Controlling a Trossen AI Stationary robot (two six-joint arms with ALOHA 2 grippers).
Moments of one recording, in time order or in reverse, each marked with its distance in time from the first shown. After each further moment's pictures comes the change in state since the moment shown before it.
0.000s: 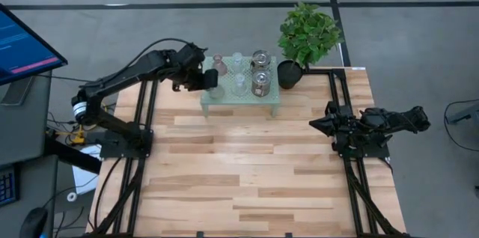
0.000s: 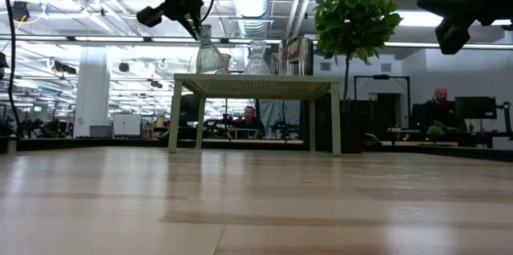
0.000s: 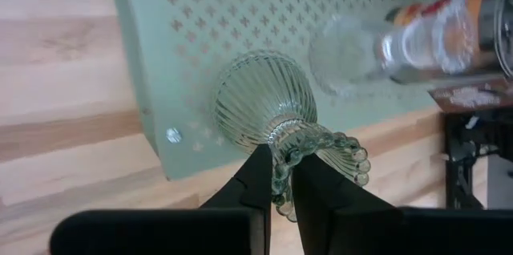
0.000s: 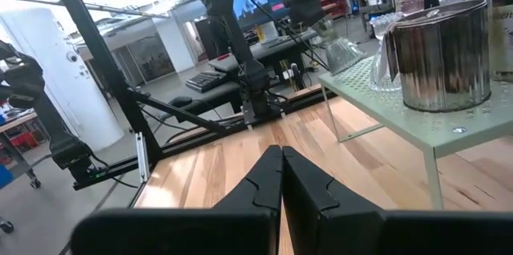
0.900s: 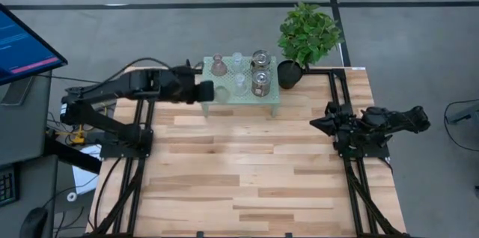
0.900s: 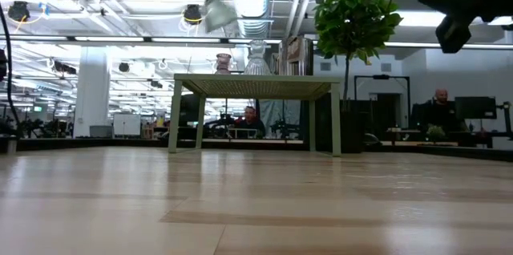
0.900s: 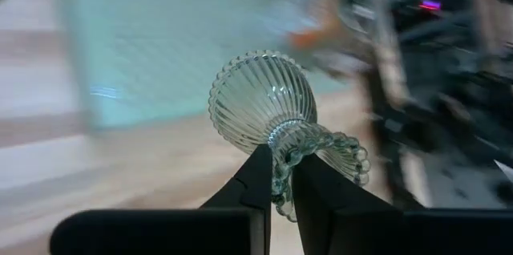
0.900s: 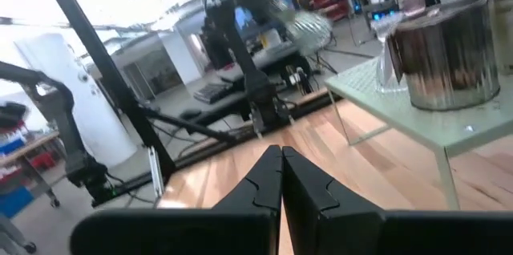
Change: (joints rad) left arm -0.359 -0.149 0.002 0.073 -0.338 -0.219; right arm 0.000 0.000 0.006 0.018 -0.002 0.071
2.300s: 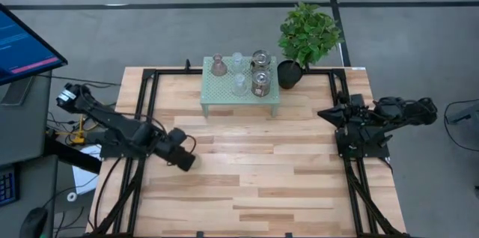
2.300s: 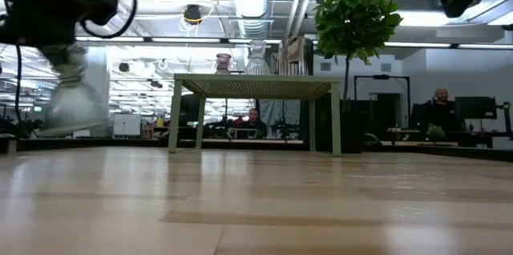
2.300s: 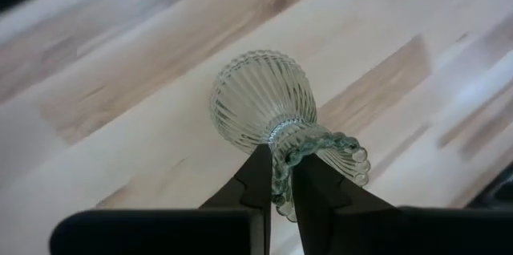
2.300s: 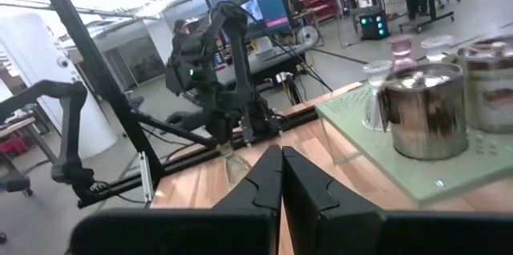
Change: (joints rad) left arm -0.590 -0.156 -0.669 0.117 0.109 -0.232; right arm 0.050 0.163 0.283 -0.155 0.082 -0.062
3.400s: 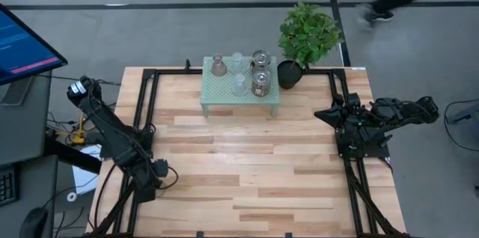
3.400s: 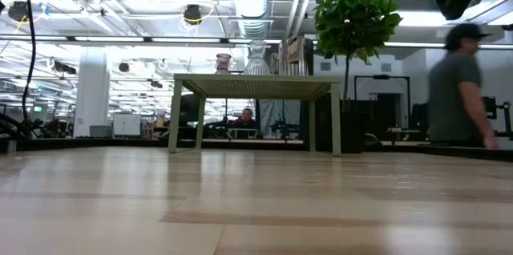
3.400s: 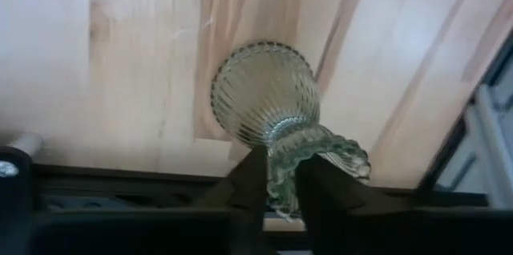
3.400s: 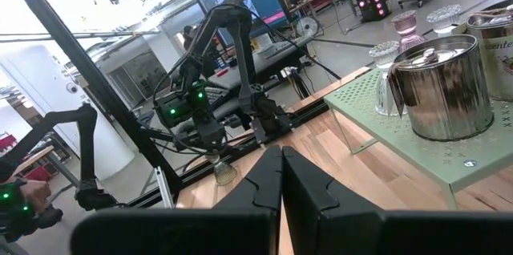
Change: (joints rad) left arm -0.448 0.038 -0.081 -0.093 0.306 0.317; right arm 0.003 0.067 -0.002 0.055 0.007 0.151
